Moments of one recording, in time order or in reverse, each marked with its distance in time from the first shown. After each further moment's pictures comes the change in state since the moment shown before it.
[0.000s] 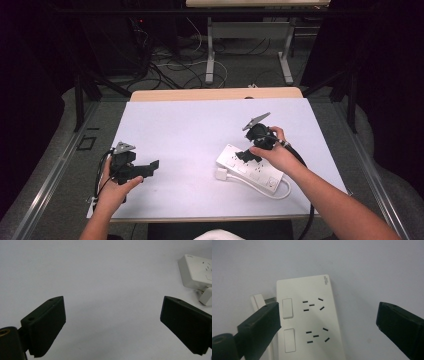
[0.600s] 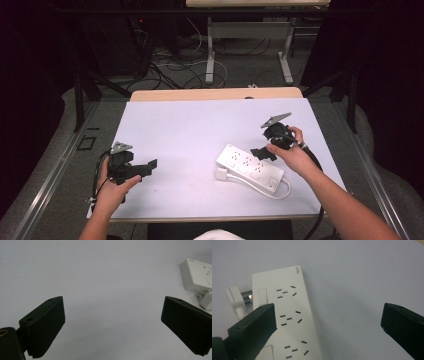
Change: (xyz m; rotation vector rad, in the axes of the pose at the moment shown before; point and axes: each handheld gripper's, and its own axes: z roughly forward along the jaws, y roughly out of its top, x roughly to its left) left arm 0.004 0.000 -0.003 -0.010 0.009 -0.045; right arm -0.028 -0.029 -0.024 -0.074 -0.087 0.066
